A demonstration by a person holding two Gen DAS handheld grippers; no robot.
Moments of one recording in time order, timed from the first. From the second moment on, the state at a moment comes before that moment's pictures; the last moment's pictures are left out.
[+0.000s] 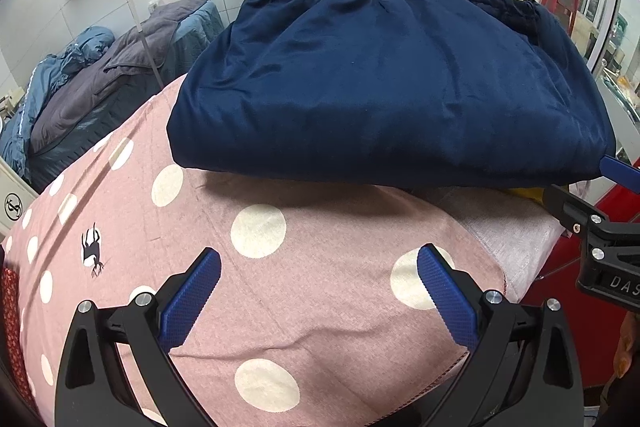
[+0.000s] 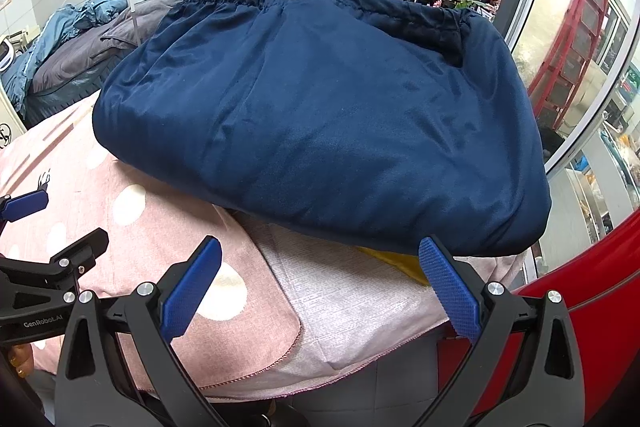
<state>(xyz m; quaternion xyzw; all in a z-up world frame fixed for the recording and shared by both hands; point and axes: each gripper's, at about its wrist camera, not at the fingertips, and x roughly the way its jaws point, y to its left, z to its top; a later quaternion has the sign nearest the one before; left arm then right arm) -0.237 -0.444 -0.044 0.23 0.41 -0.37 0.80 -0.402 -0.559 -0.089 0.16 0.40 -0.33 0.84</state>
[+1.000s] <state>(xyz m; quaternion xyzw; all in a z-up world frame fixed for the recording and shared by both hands) -0.241 -0.454 -0.037 0.26 0.38 -0.38 0.80 -0.410 -0.563 -0.088 0.16 0.40 -0.35 0.83</state>
